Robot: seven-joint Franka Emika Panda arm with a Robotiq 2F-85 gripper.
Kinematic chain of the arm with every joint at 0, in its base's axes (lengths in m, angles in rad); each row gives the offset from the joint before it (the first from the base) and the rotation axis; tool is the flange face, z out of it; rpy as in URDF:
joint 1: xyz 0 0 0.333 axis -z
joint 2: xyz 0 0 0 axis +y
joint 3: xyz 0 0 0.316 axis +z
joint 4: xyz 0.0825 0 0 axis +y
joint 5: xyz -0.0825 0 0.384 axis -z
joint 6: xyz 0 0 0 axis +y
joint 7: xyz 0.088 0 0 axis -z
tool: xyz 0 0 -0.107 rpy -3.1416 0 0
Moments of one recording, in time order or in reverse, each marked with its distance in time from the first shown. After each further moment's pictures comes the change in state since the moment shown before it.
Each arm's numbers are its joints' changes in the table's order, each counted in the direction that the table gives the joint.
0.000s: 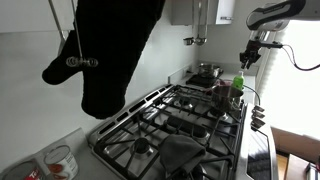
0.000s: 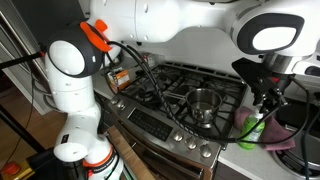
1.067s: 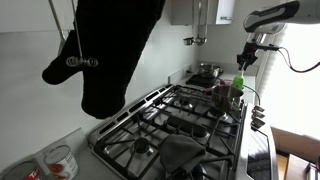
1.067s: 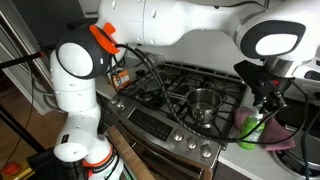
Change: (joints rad) arm -0.003 0.045 -0.001 -0.030 -0.036 0.001 -0.002
